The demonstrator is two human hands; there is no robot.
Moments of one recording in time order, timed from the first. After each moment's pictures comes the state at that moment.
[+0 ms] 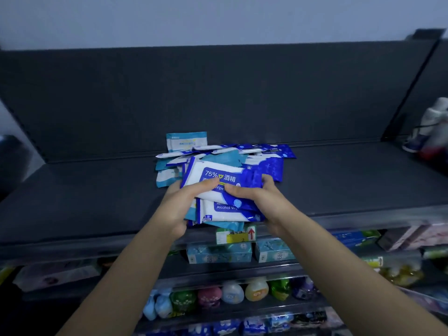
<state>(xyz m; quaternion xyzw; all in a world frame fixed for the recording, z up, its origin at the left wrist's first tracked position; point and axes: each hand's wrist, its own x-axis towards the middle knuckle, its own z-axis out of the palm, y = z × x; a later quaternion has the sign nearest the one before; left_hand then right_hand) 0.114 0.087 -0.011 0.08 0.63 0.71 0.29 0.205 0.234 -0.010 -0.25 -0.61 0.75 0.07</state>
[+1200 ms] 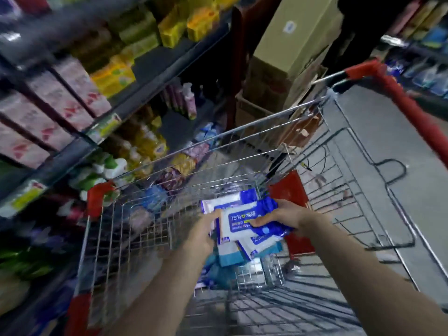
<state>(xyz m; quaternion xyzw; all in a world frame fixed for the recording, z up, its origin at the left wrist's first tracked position) 0.717 0.528 -0.341 -0.03 0.62 0.37 0.69 0.909 0.579 -0.305 -0.58 -0.38 0.72 0.06</state>
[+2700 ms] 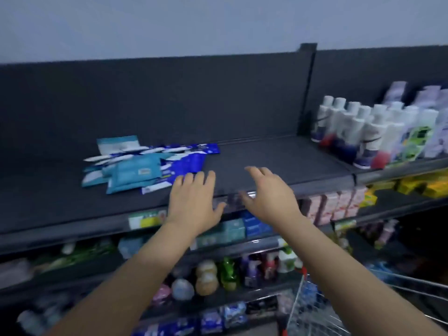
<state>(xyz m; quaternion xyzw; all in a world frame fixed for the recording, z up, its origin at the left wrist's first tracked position) 0.282 0.233 -0.028 0.43 0.88 0.02 -0.22 0.391 0.361 -0.016 -0.23 -0.95 0.11 0.19</state>
